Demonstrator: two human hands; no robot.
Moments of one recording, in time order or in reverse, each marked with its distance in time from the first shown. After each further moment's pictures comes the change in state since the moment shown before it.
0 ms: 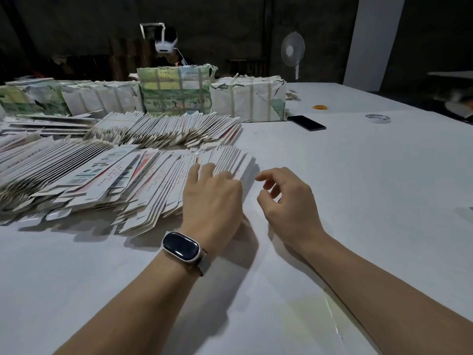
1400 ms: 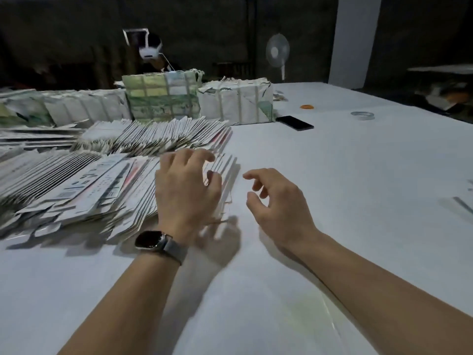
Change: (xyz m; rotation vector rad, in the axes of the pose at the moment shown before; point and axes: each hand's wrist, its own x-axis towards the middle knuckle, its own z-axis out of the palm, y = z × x) left_hand 0.017 -0.027 0.011 -0.509 0.422 -0.152; right_hand 0.002 -0.004 -0.004 -0.139 -0.010 -0.124
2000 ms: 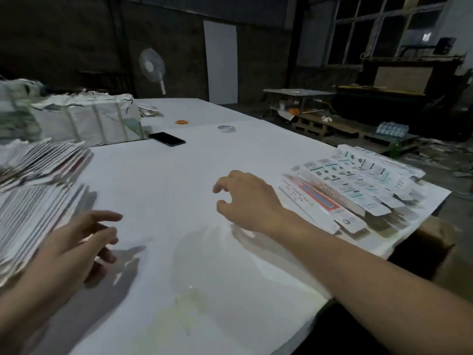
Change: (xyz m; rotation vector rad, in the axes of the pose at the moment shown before) left_hand -0.031 0.031 0.043 -0.942 -0.605 -0.333; right_hand -0.020 0.059 -0.171 -0.614 -0.272 0.361
